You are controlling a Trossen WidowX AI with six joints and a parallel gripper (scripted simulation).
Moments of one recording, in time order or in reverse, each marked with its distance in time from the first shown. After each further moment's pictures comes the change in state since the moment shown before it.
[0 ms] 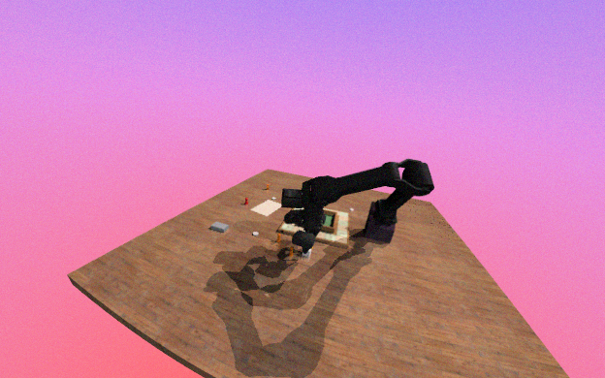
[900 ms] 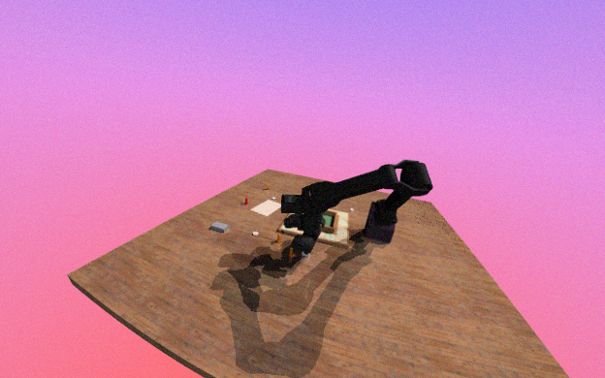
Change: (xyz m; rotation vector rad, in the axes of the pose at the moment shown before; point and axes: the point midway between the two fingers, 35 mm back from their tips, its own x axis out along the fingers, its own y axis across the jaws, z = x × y) arm 0.017 -0.002 0.000 0.007 0.000 -0.005
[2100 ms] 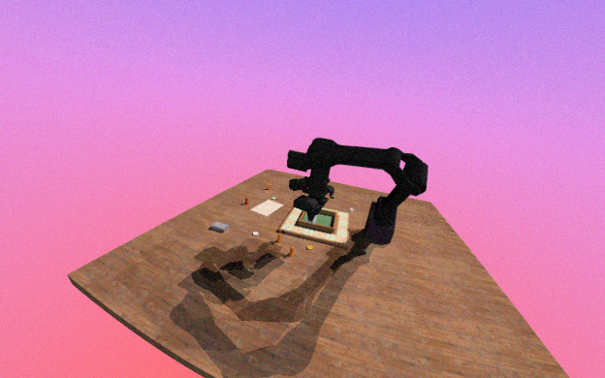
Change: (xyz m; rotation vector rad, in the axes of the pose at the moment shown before) arm -0.118 -0.025 0.007 0.159 -0.009 -0.013
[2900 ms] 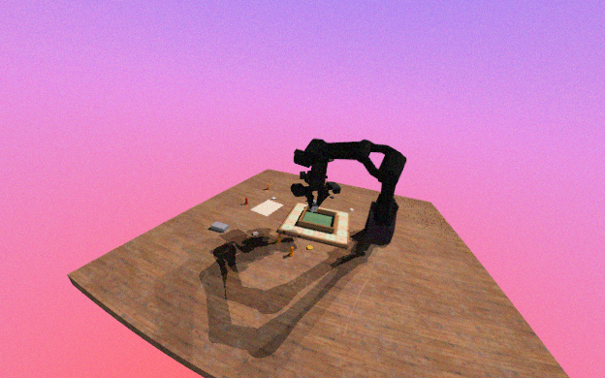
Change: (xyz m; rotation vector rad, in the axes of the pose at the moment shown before) arm 0.018 -0.107 0.044 0.700 -0.013 -0.049
